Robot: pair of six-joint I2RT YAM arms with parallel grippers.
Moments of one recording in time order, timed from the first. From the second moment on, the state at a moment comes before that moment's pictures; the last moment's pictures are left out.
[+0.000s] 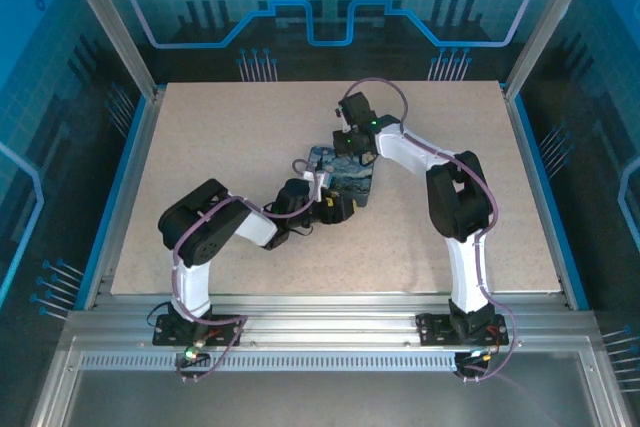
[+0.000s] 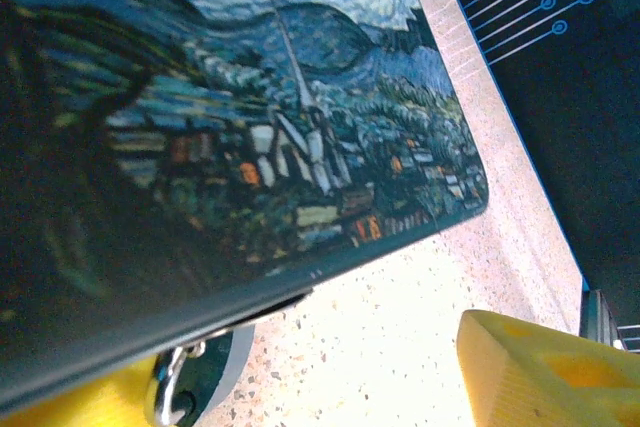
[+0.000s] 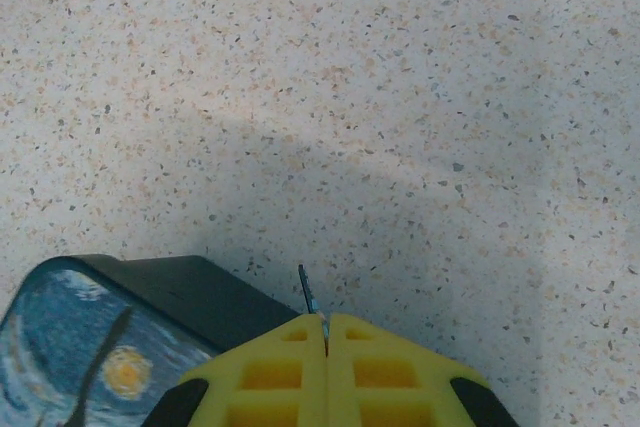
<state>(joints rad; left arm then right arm) -0.64 1.94 0.69 0.85 0.35 -0.75 0.49 2.11 1.68 -0.53 0.01 0.27</state>
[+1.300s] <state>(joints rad) -0.62 1.90 0.72 0.67 0.37 -0.69 0.49 2.09 1.65 -0.52 0.00 0.27</state>
